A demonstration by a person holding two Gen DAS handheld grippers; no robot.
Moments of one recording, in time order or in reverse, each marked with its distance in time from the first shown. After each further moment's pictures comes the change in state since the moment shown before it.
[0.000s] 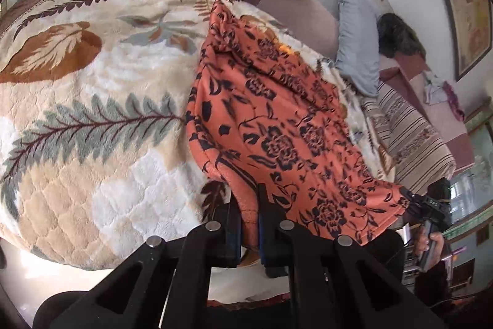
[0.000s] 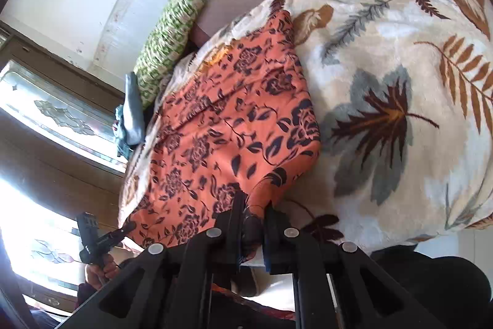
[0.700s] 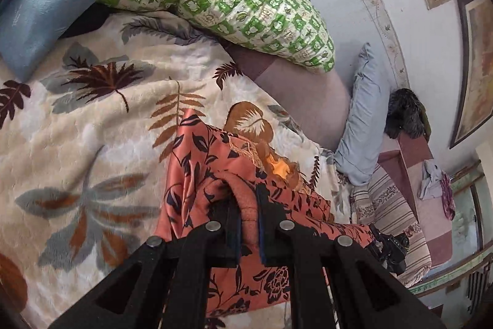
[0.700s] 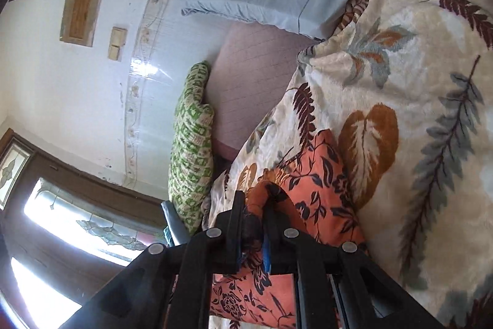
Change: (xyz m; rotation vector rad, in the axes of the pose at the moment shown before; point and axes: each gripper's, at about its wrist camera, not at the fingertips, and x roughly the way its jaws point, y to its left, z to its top) left arm 0.129 0.011 0.268 -0.163 -0.081 -0.049; right arm 0.117 -0.046 0.253 0.314 -0.242 0.186
